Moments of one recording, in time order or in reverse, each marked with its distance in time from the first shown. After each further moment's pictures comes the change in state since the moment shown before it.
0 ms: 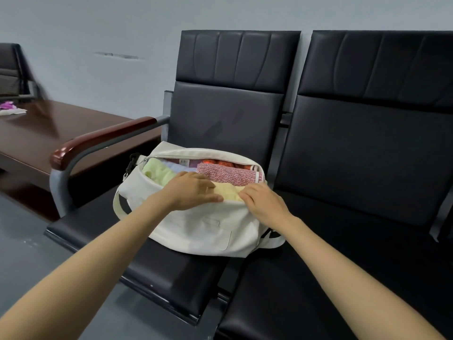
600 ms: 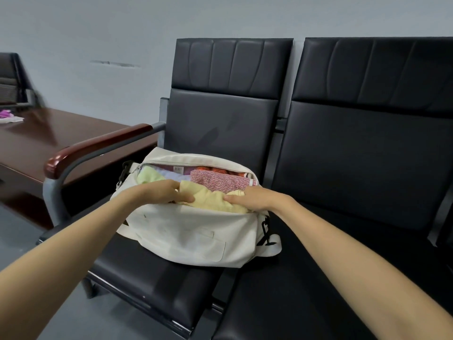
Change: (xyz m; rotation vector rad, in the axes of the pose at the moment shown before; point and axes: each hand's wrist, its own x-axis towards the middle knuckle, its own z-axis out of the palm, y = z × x) left_hand -0.001 -0.036 -0.017 -0.471 -0.242 -0.380; right_hand 0.033 -0.009 -0.038 0.115 -0.458 0.291
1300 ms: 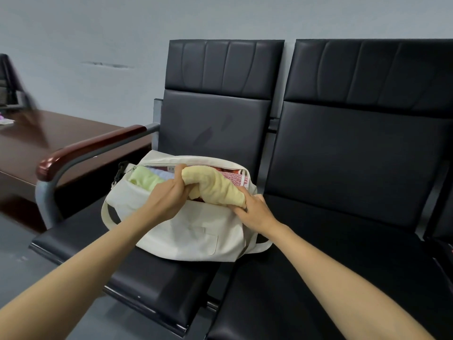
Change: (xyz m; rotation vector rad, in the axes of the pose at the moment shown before) left_hand -0.028 0.030 0.039 -0.042 0.556 0.374; right_hand -0.005 0.033 0.055 0.339 0.397 -0.240
